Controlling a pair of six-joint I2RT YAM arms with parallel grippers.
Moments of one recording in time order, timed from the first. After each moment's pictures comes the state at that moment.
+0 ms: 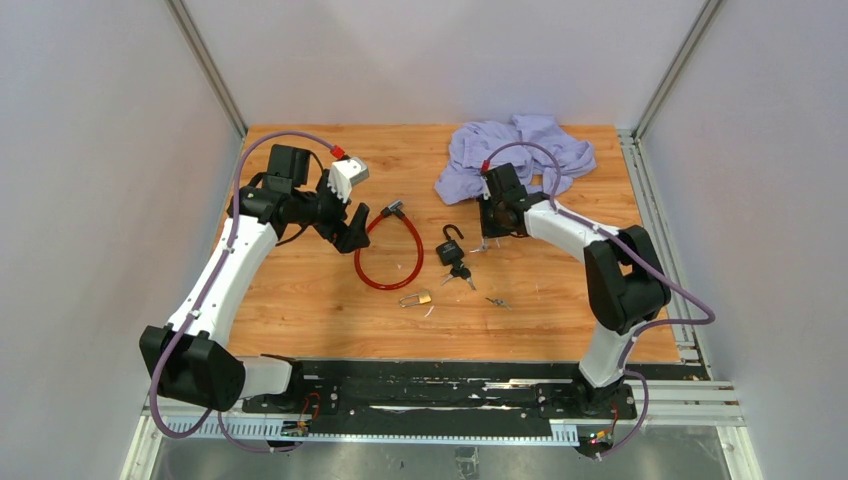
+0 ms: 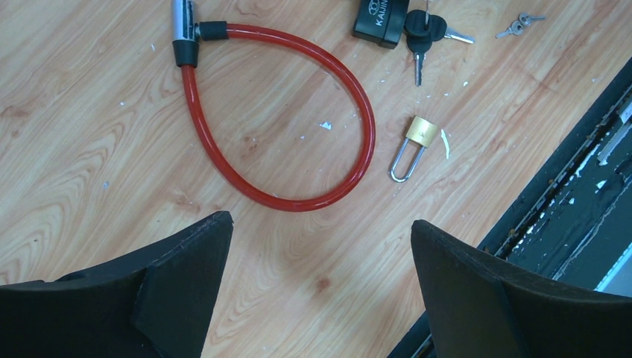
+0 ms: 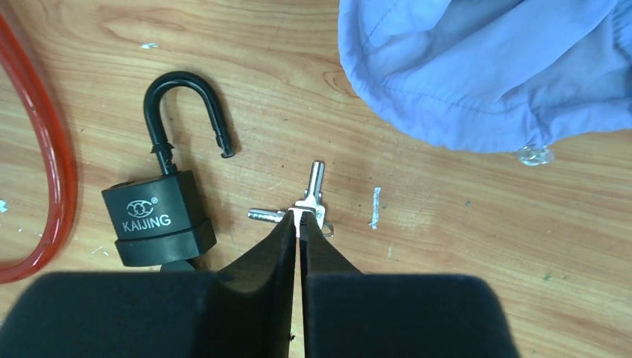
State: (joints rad) left arm -0.20 1.29 1.26 -0.86 0.56 0.42; right arm 0.46 1.80 1.20 -0.36 0.03 0.24
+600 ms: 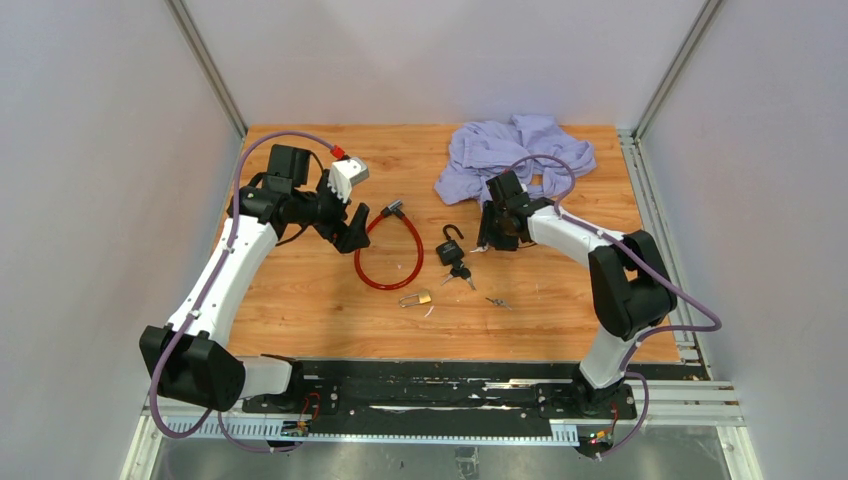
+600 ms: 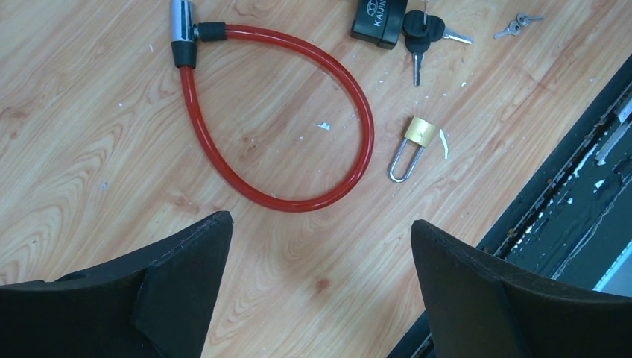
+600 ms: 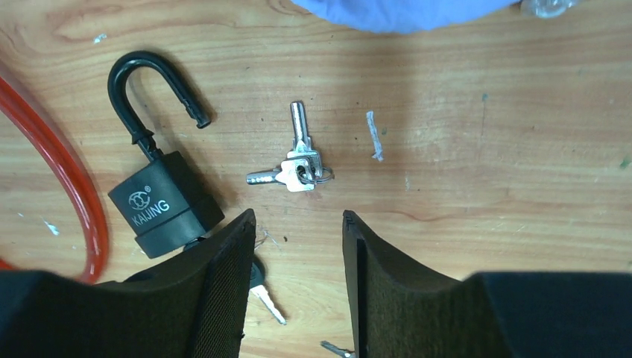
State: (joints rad) left arm -0.20 1.29 1.26 -0.86 0.56 0.42; right arm 0.46 1.74 1.14 -0.43 0.06 0.52
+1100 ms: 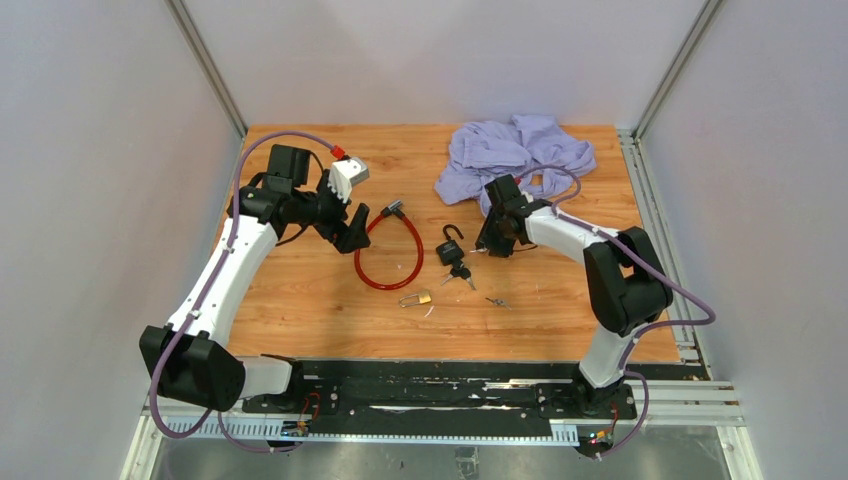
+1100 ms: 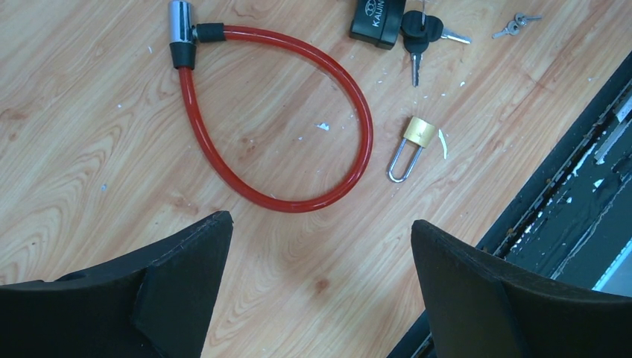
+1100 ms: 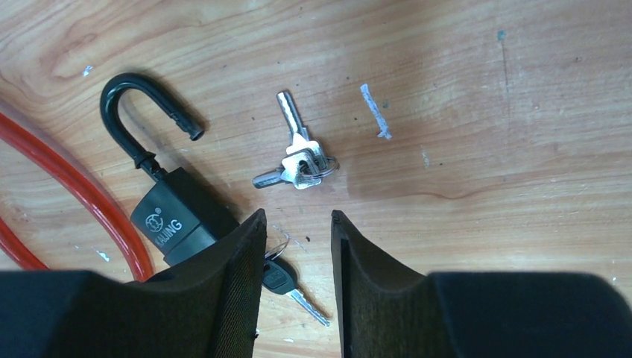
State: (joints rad) left arm -0.20 1.29 1.26 -0.86 0.57 0.42; right arm 0.46 1.76 1.13 -0.44 0.05 0.80
